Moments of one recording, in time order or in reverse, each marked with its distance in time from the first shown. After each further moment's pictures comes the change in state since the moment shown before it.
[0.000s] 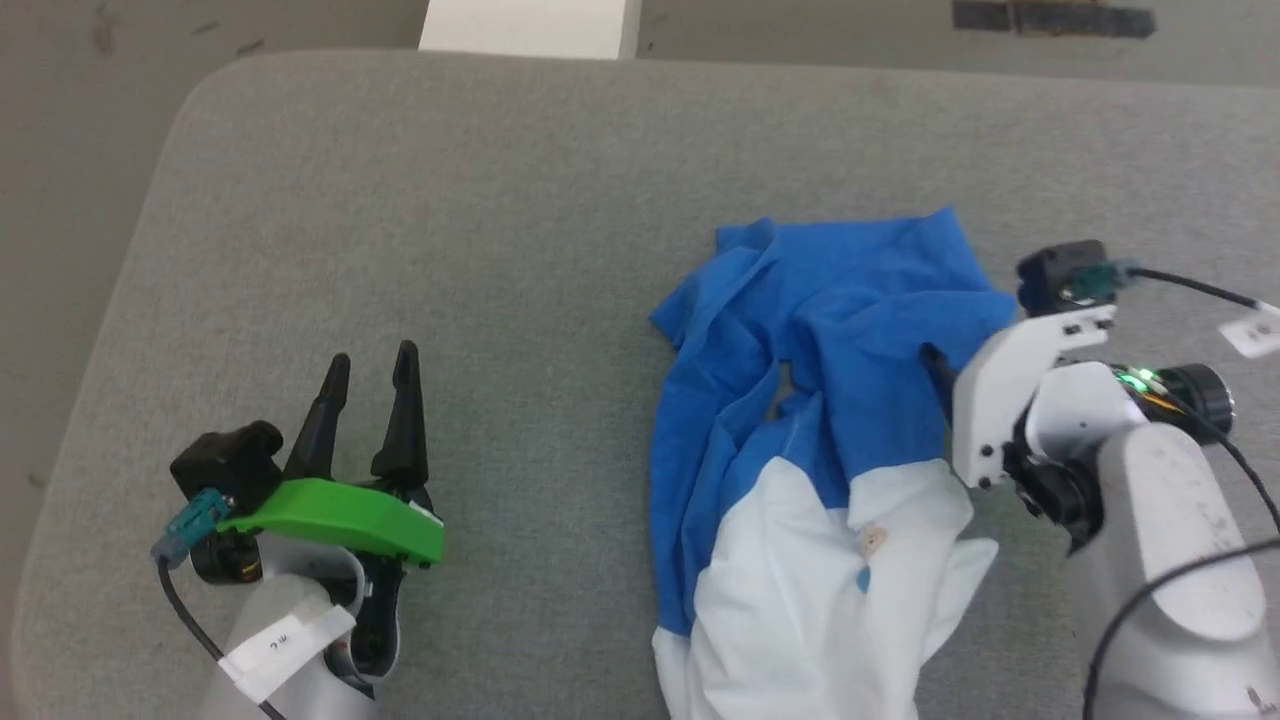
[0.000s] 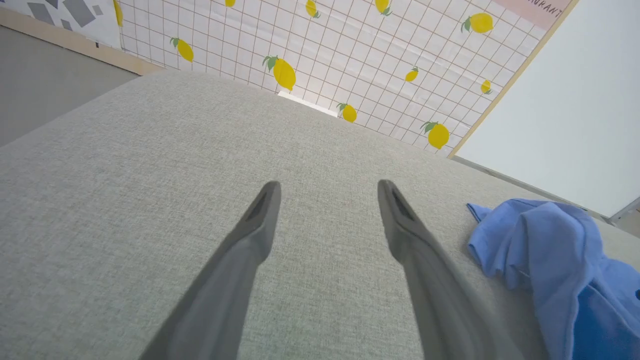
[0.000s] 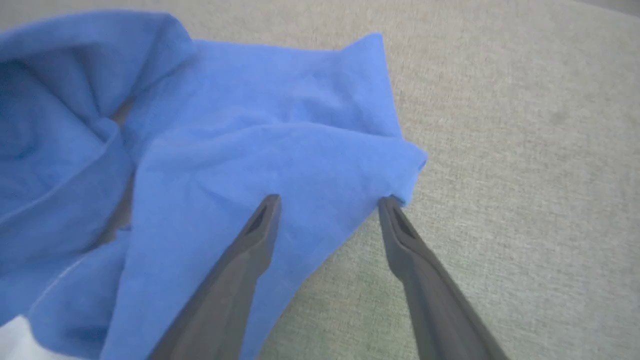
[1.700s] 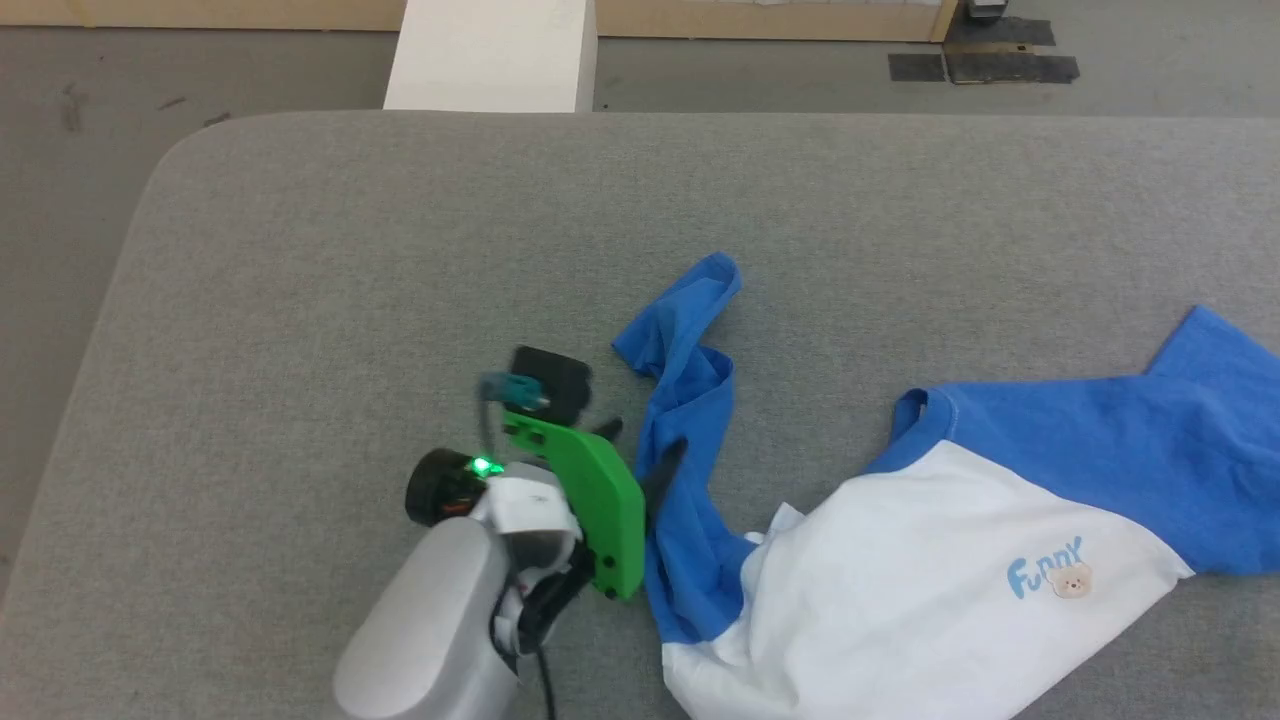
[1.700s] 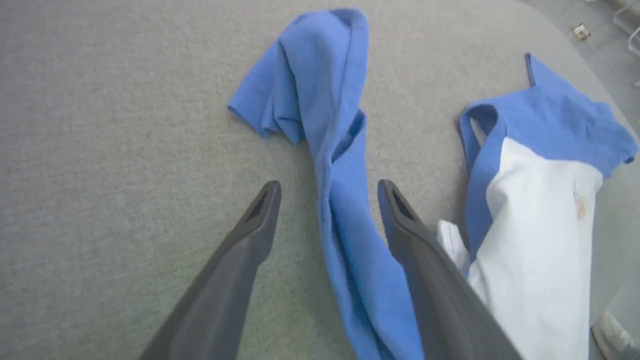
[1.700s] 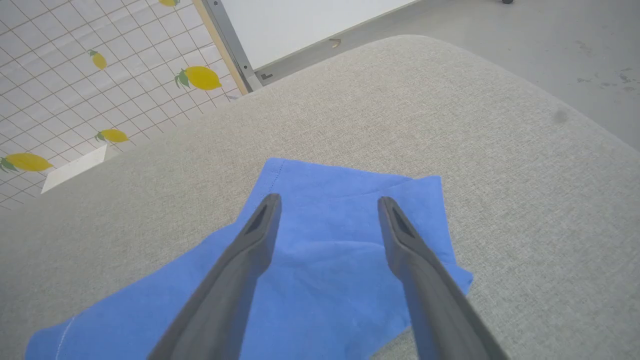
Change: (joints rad) left arm -0.126 -0.041 -0.343 -0.056 0.022 0.030 0.673; right arm 0.230 0.003 -0.638 -0.194 0.121 0.000 -0.271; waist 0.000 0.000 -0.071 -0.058
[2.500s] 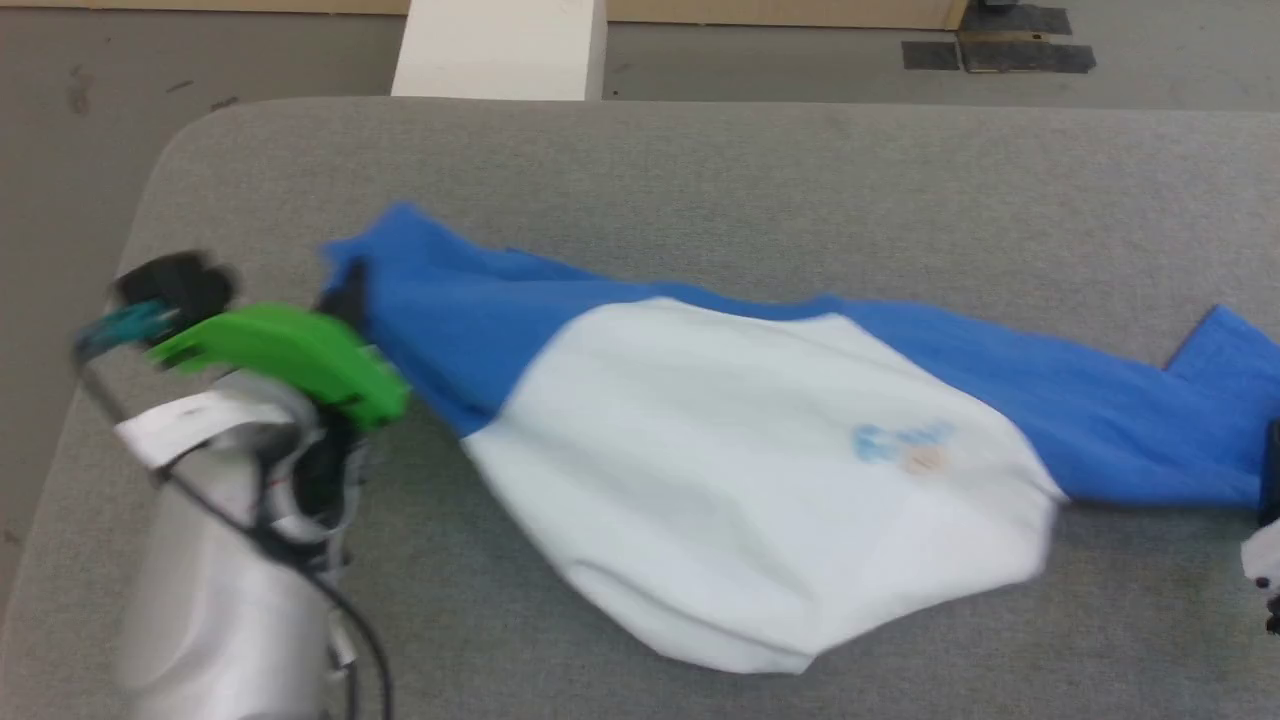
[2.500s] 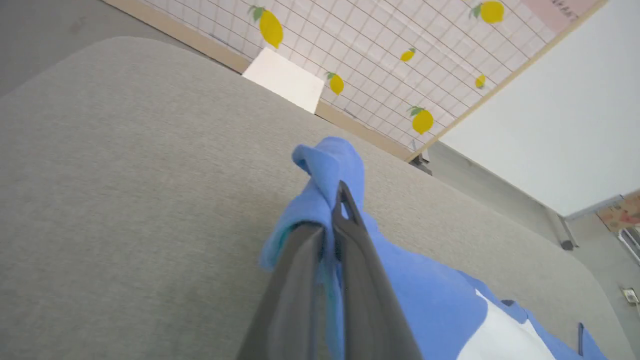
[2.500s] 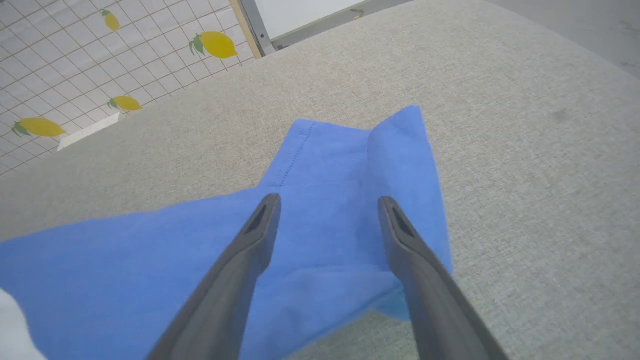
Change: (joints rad) left arm -0.047 0.045 0.395 -0.095 -0.157 0.224 -0.138; right arm 0.003 0.000 0.073 0.082 0.004 0.000 -0.047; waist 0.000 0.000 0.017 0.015
